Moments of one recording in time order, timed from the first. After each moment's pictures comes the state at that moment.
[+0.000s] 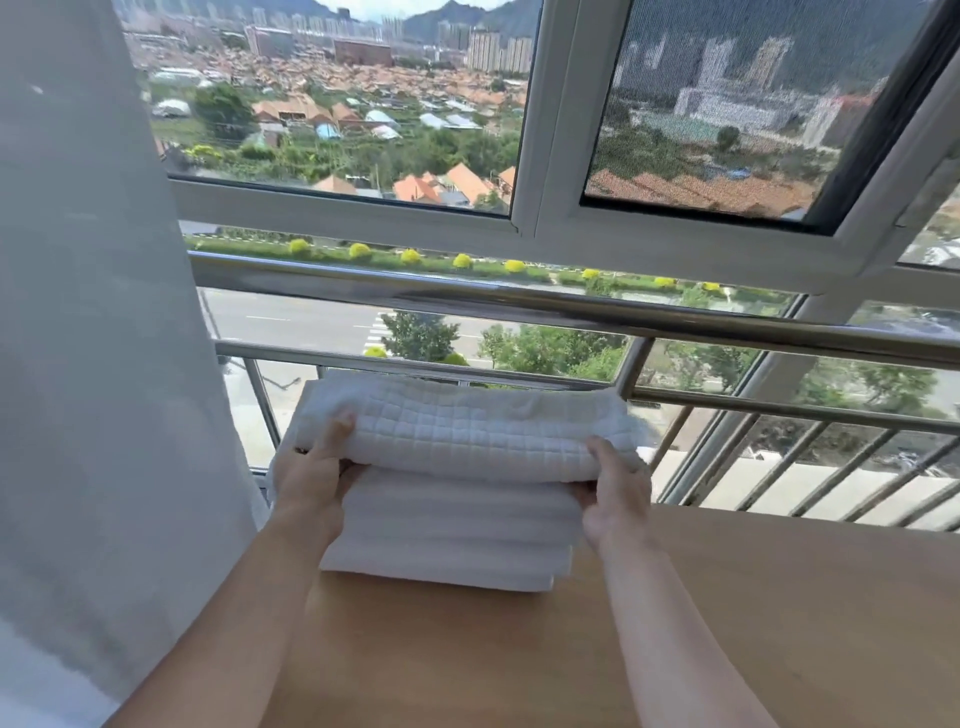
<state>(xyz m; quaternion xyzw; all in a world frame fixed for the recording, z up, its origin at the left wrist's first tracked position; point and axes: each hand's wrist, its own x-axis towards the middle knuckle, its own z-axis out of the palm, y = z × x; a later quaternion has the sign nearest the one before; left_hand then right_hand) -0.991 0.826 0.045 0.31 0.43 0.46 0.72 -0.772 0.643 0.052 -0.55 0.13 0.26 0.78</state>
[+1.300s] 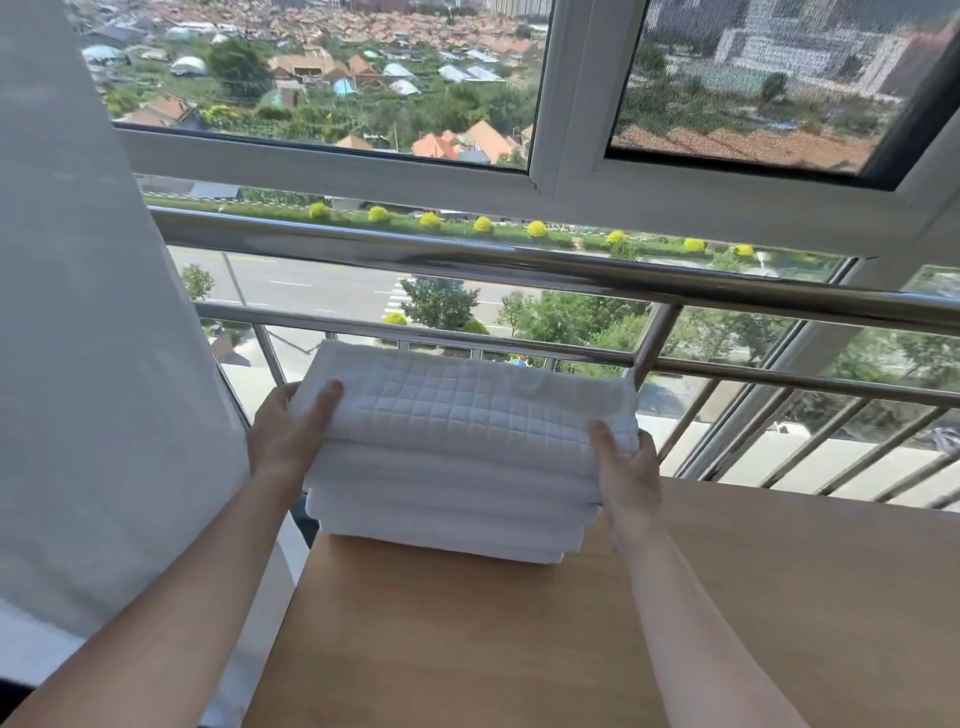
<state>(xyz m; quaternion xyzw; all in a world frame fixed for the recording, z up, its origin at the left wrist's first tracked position) -1.014 0.869 0.021 0.60 0.58 0.37 0.40 -0.761 0.628 0.015 -0.77 -0.07 0.20 0.60</state>
